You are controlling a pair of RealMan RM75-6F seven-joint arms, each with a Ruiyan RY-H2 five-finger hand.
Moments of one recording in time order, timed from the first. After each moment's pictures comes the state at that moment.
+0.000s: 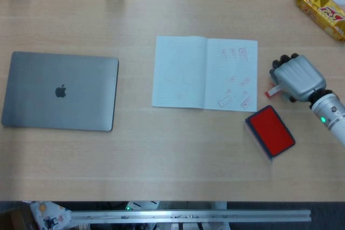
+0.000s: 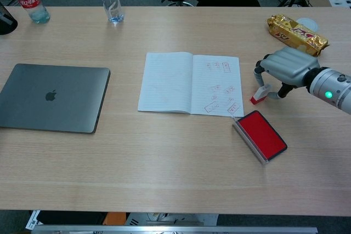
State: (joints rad) left arm -0.03 -1.08 -0.01 -1.70 1.42 1.46 0.13; right arm 0.63 -1.44 0.01 -1.37 -1.26 0.82 -0.46
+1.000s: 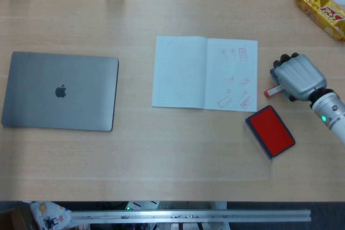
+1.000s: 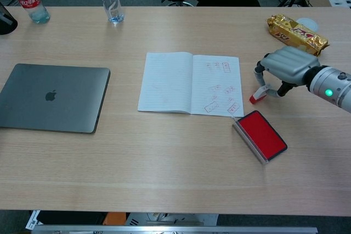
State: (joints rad) left arm -0.03 -1.07 -0.01 -1.72 1.42 1.45 0.14; right arm 0.65 -1.41 0.01 -1.41 -1.23 0.81 -0.44
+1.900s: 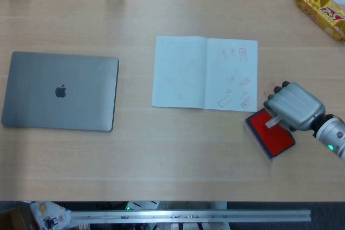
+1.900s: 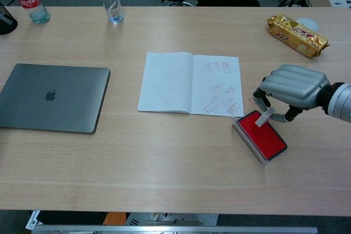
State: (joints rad) left arm -0.03 -1.08 0.01 -1.73 1.43 1.45 0.14; right arm 0.63 -1.23 -0.09 -1.71 -1.35 0.80 -0.53
